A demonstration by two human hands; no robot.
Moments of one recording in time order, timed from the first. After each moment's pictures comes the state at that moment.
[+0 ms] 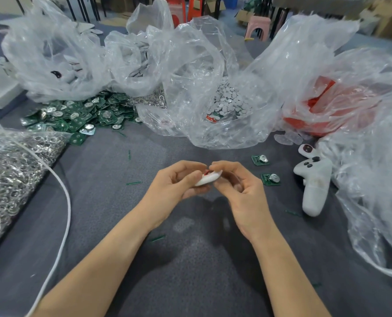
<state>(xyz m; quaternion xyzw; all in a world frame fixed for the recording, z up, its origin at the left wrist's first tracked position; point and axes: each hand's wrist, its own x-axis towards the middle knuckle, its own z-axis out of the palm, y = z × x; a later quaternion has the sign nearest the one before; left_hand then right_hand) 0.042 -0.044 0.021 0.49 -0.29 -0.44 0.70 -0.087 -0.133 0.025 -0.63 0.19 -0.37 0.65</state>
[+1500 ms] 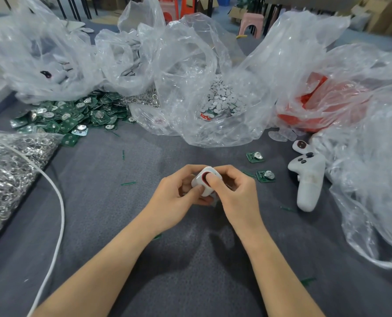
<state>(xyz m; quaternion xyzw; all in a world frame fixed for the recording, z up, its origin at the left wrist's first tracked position) 0.030 -0.040 0.015 0.56 -0.43 -0.37 0.61 -0.084 -0.128 0.023 -0.68 0.31 -0.37 0.56</state>
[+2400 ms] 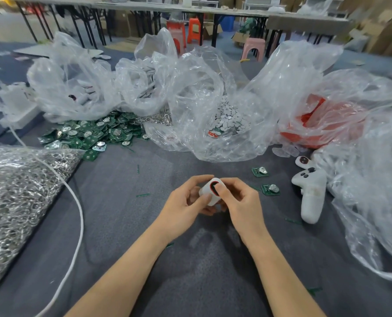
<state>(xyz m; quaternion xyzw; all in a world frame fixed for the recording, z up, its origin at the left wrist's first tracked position) 0.031 -0.036 0.018 0.58 -0.42 -0.35 0.60 -0.083 -0.131 0.019 -0.68 0.32 -0.36 0.55</state>
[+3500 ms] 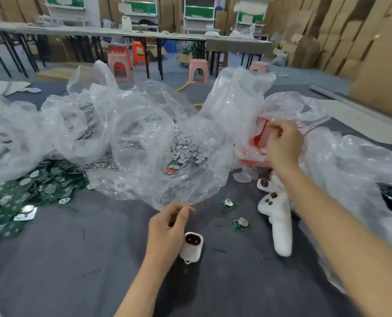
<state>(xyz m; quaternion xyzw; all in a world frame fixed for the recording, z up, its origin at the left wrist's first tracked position) 0.039 -0.120 0.010 0.64 -0.40 -0.22 0.61 -0.104 -0.337 0.122 -0.66 0.53 -0.50 0.17</state>
